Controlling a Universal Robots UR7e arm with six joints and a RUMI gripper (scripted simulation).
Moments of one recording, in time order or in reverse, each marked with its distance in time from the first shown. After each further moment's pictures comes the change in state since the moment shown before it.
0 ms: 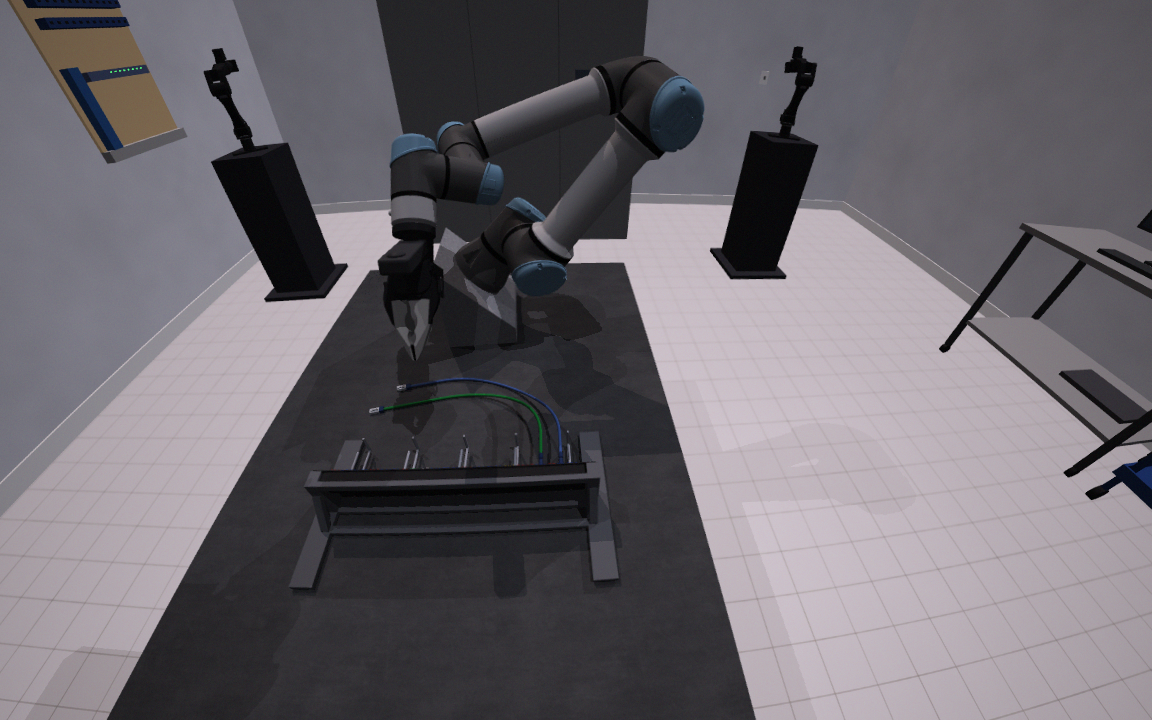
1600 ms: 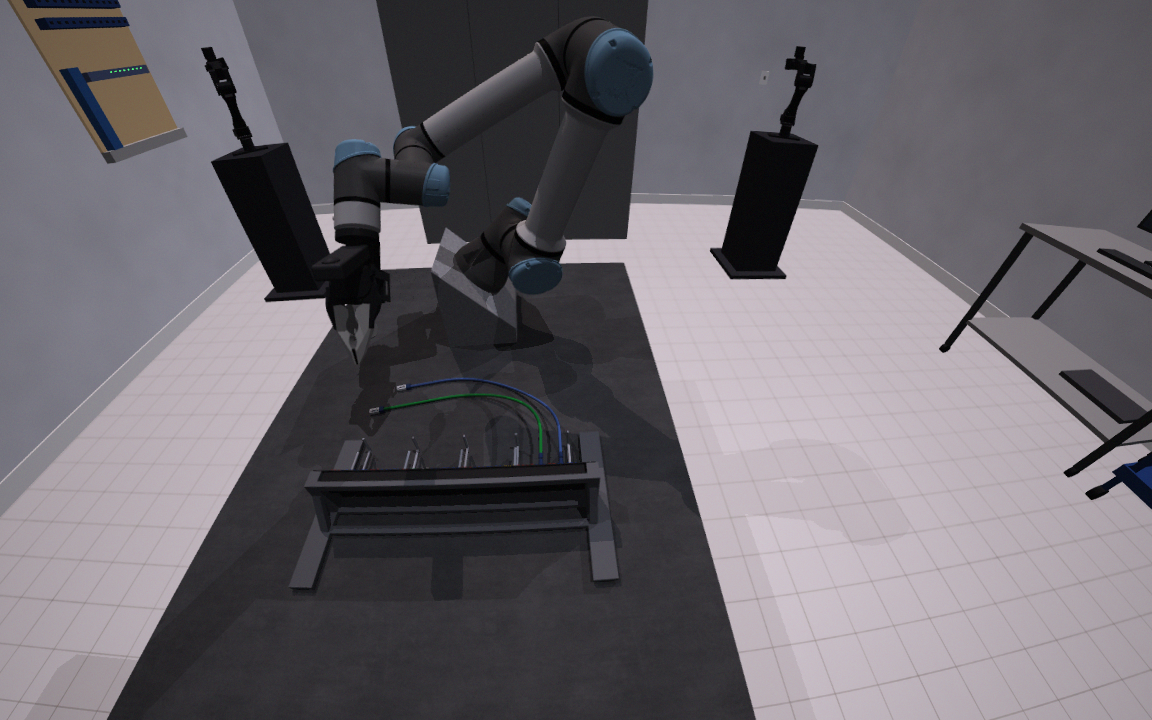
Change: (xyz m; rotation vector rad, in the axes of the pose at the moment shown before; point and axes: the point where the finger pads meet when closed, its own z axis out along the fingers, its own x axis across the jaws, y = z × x) arm 0.100 0.000 0.003 0.000 0.000 0.000
